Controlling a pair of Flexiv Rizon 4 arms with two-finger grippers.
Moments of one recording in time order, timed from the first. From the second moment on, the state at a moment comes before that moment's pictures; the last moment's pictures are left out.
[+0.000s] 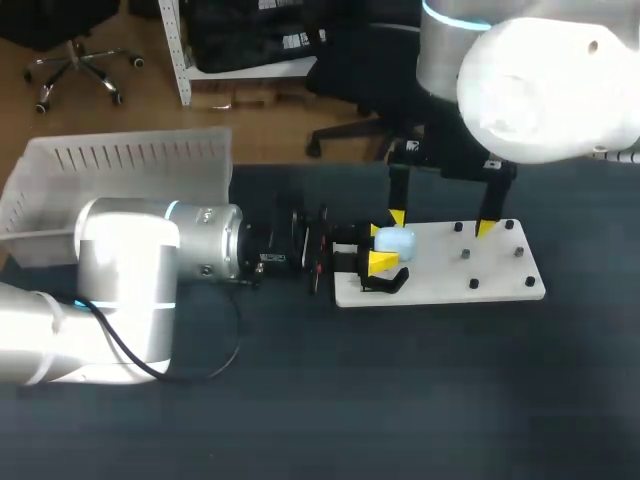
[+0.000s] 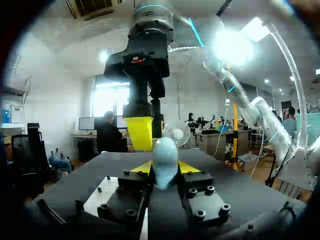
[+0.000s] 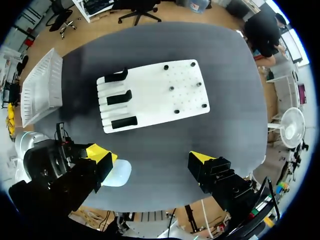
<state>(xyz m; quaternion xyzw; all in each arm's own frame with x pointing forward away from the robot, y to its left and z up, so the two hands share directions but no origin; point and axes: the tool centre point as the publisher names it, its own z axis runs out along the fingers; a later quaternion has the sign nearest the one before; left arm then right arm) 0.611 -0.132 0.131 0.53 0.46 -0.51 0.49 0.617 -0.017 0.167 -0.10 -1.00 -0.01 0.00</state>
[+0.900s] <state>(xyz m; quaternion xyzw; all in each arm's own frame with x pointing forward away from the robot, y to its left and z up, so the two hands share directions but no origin) 0.721 0.011 0.166 0.51 0.54 -0.35 0.57 0.611 -0.075 0.212 -0.21 -0.97 -0.02 -0.10</state>
